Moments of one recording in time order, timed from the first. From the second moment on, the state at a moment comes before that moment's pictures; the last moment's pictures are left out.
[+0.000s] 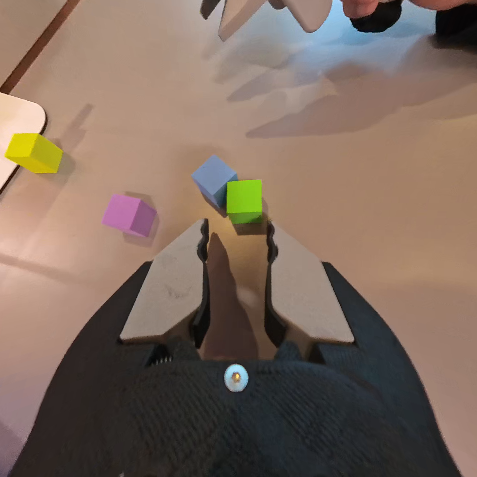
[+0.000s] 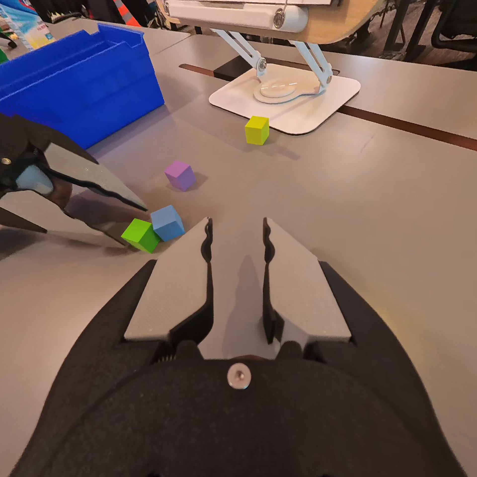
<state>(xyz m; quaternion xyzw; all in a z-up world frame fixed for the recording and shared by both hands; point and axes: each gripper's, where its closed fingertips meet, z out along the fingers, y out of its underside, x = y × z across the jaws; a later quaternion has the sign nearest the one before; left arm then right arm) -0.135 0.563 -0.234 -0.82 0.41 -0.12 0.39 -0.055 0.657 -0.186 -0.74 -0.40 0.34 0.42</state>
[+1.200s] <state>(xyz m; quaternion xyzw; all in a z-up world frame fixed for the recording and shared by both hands) -0.171 0.592 -0.216 -0.85 0.29 -0.08 0.43 -0.053 0.654 -0.173 -0.73 -0.40 0.35 0.43</state>
